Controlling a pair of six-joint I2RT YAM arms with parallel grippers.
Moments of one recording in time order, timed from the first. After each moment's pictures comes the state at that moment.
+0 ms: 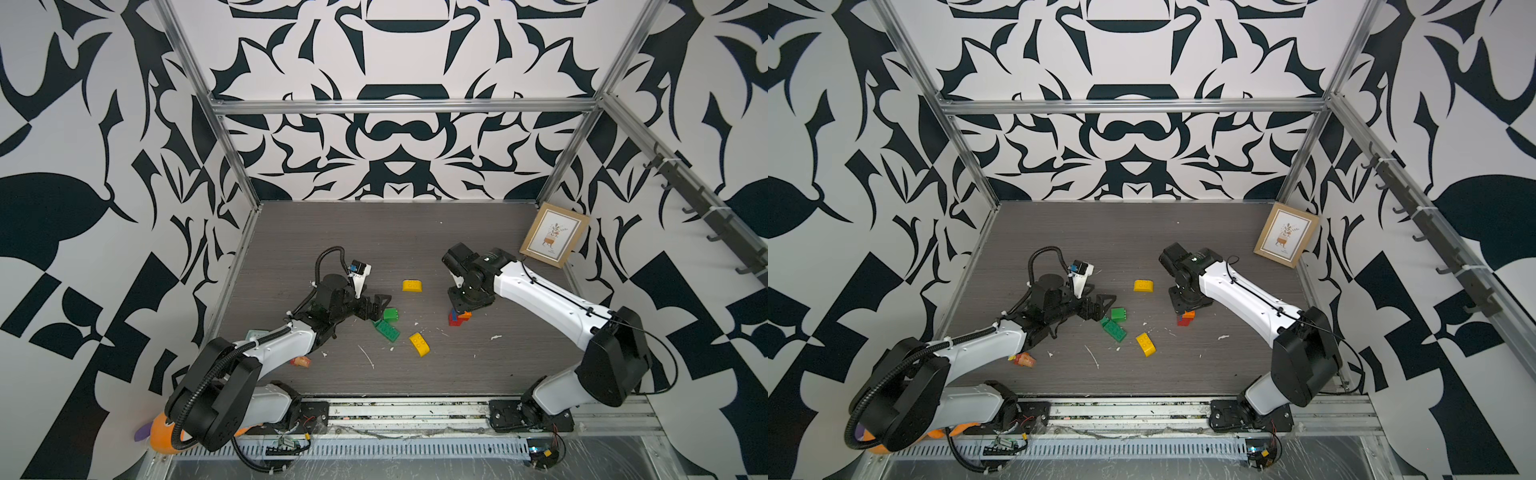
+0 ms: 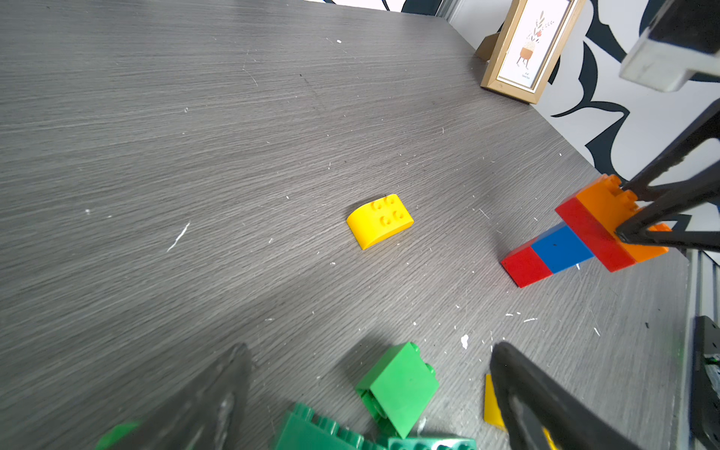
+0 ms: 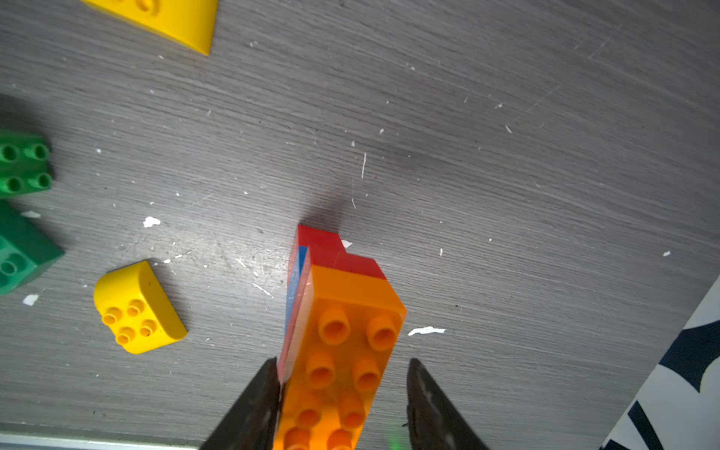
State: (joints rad) left arm -0.54 1.30 0.46 0.36 0.31 -0.24; right arm 0.63 1.51 1.23 -1.13 0.14 0.33
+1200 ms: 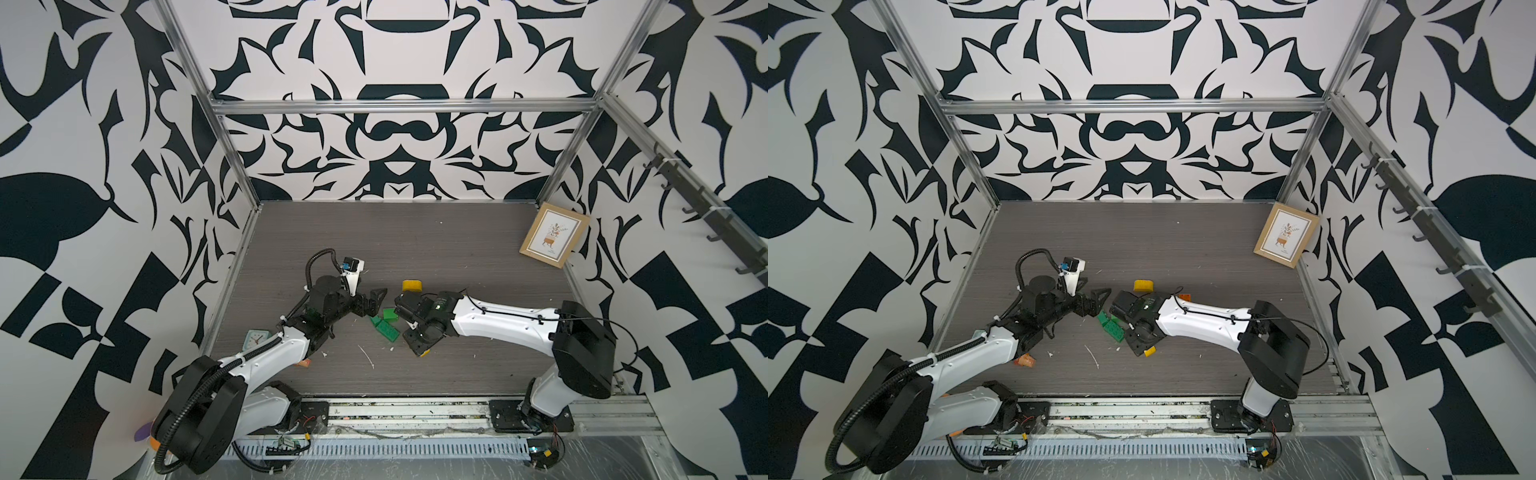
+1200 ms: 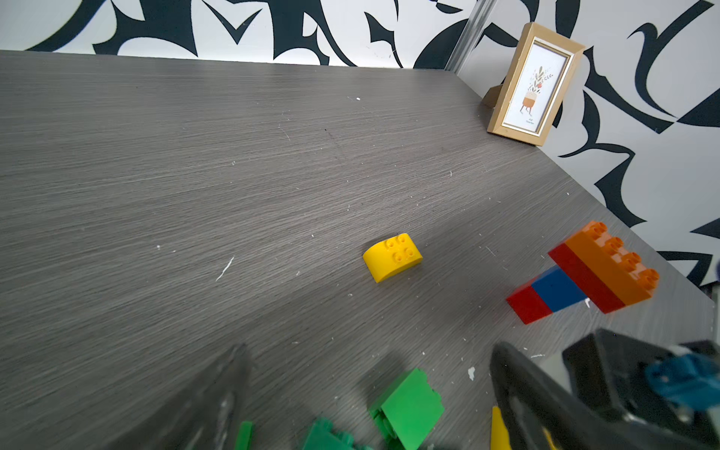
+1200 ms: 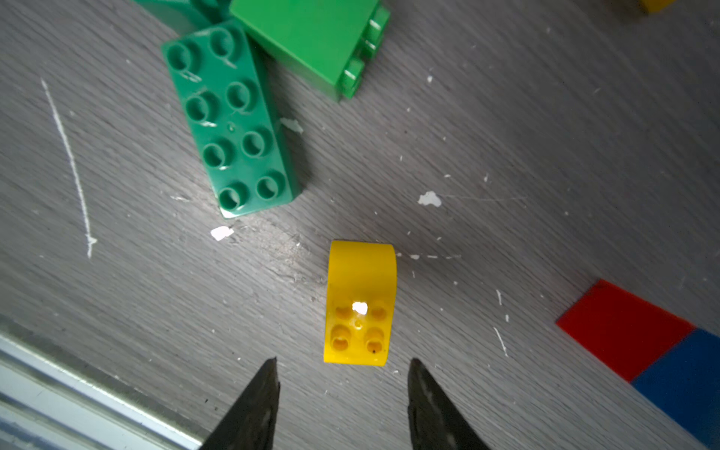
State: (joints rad) left arm -0.54 1.19 0.43 0.38 0.22 -0.25; right arm 1.02 1.66 1.09 -0.81 0.05 0.41
